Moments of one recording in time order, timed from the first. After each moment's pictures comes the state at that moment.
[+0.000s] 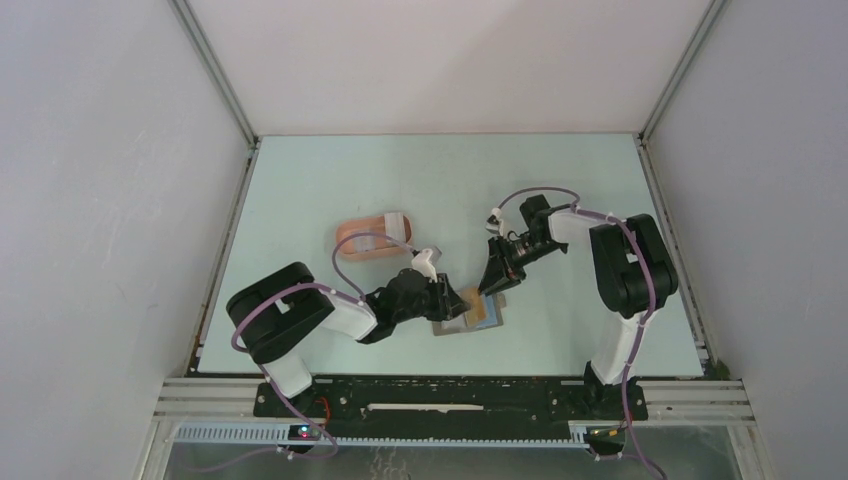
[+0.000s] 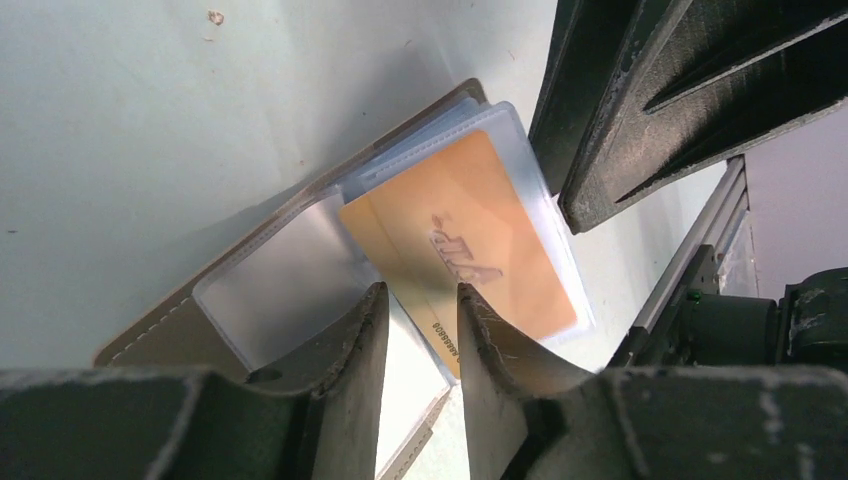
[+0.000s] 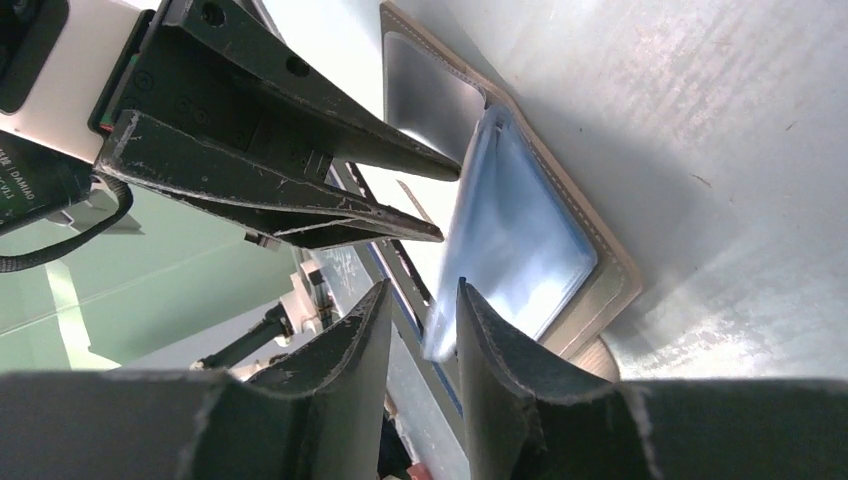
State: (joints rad) left arm -0.92 1.69 0.48 0.73 0.07 -0.84; right arm 0.28 1.89 1.09 -0.69 -1.03 0.02
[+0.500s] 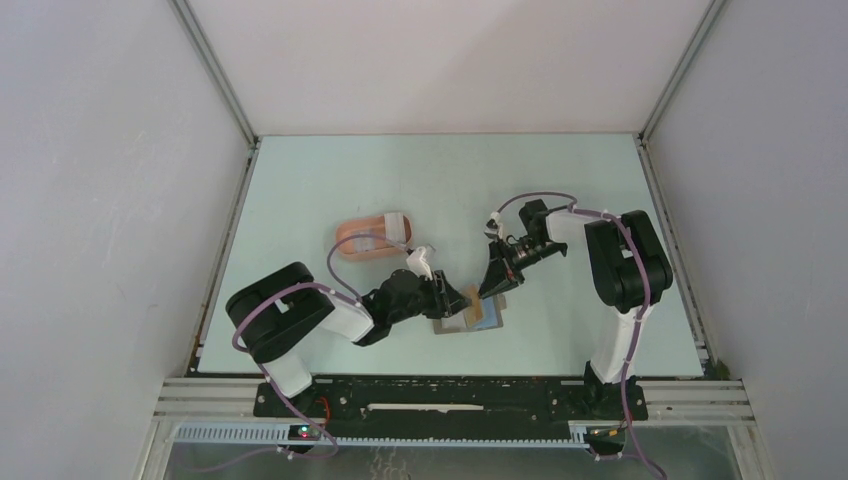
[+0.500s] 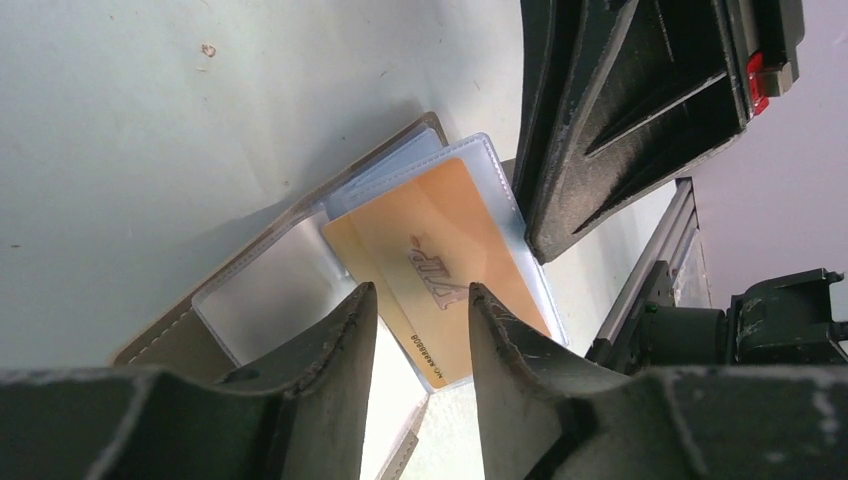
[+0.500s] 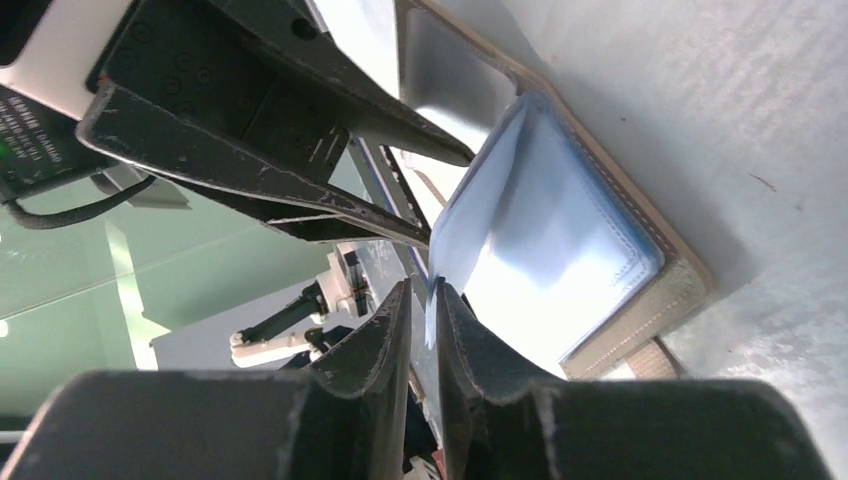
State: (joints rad) left arm -0.90 1.69 0.44 0.85 0.08 -0.89; right arm 0.27 1.94 1.09 -0.73 -1.11 -0.01
